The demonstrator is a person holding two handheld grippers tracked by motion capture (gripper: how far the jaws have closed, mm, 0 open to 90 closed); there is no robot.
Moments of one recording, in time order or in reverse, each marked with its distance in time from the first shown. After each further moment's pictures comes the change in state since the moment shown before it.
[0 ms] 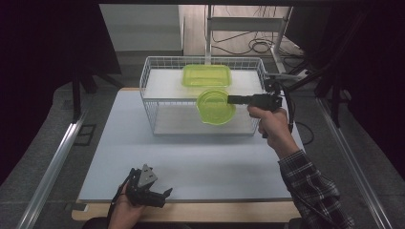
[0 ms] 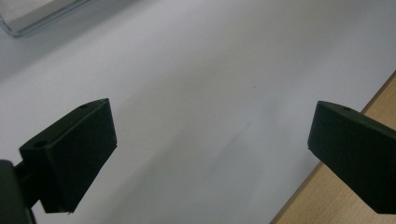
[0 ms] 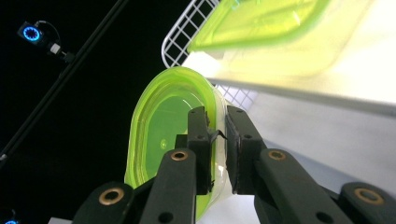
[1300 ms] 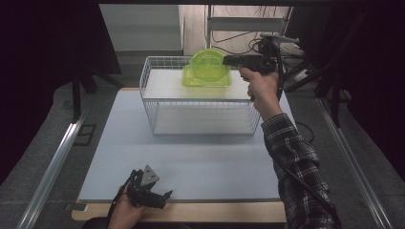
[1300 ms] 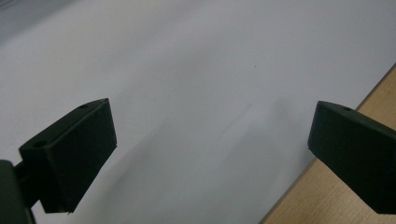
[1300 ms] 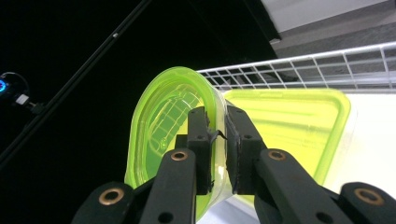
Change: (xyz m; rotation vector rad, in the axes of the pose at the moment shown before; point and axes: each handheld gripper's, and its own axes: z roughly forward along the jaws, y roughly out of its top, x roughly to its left) left arm 0.000 -0.002 0.005 0.076 -0.017 0.000; right arm 0.028 0.085 0.022 -0.151 -0.134 -0.026
